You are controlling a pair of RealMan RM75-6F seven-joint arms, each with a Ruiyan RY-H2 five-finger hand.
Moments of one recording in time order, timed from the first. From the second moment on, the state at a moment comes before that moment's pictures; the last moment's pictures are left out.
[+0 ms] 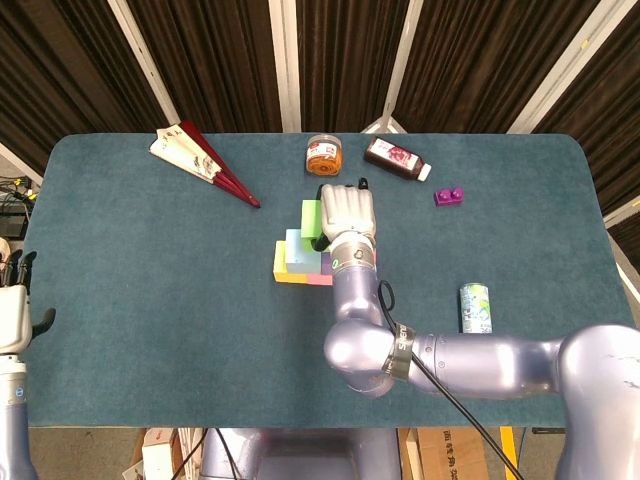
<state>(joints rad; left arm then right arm) -0.19 -1.29 -0.20 -1.58 1.14 1.47 0.48 1.56 -1.35 0.55 -1.68 0.46 1.29 -0.95</state>
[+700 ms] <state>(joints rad) -0.20 -1.31 -0.19 -1.53 1.20 1.49 0.41 1.52 -1.41 0.61 -1.67 0.45 1.30 -1.03</state>
